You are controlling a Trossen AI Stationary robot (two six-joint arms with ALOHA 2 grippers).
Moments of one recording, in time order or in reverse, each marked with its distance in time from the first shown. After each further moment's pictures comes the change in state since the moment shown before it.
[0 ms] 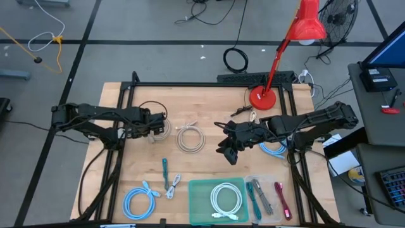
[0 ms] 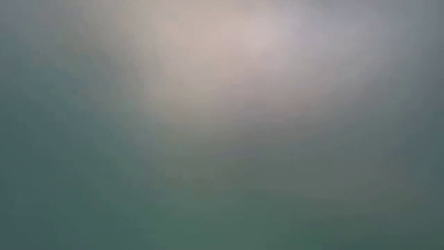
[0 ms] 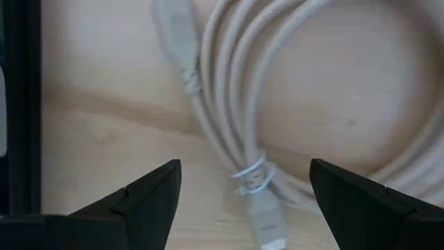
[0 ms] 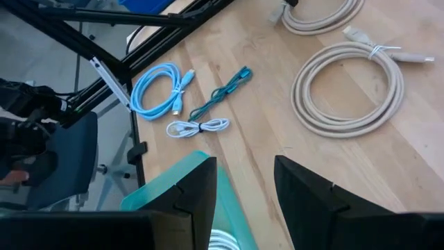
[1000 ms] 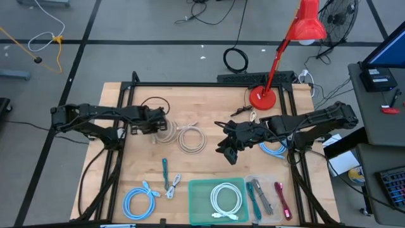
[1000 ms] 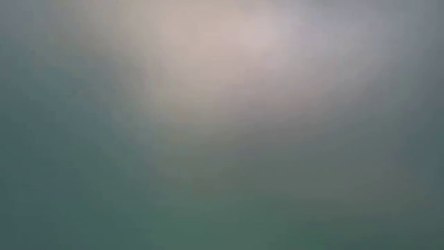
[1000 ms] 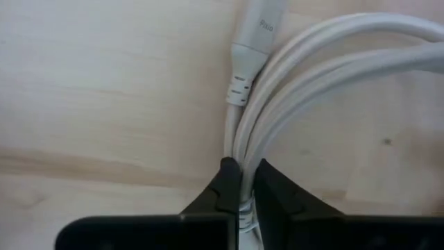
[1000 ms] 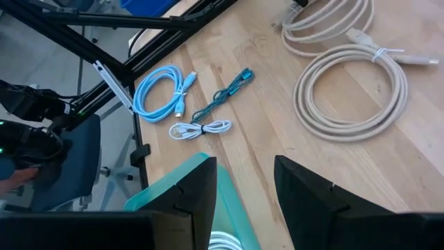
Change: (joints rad) left arm 0.080 -0.004 -0.061 0.253 0.010 0.185; right arm 0.002 0.000 0.000 0.008 -0.001 0.012
